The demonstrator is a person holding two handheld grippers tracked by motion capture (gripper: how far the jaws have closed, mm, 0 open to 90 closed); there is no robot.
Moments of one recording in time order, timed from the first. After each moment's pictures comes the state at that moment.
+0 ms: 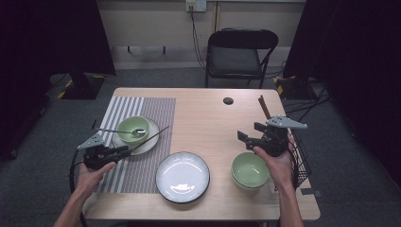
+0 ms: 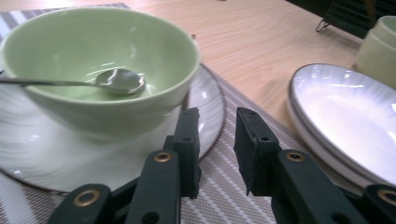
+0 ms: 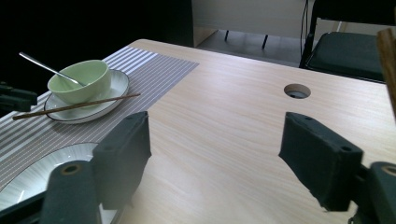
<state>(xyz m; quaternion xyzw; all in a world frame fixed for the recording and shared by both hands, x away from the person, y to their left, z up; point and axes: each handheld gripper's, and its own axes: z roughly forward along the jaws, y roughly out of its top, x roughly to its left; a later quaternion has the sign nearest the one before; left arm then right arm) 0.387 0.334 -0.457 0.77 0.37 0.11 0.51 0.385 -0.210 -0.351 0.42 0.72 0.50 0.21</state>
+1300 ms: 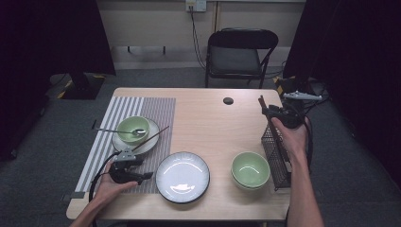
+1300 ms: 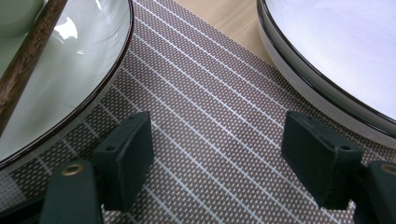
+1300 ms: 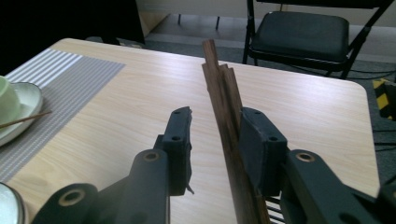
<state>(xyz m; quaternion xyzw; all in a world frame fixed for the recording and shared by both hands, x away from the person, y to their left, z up) 0.375 0.268 -0.497 0.85 0.34 0.11 0.40 0.461 -0.268 -0.337 0.50 0.71 0.44 0.24</state>
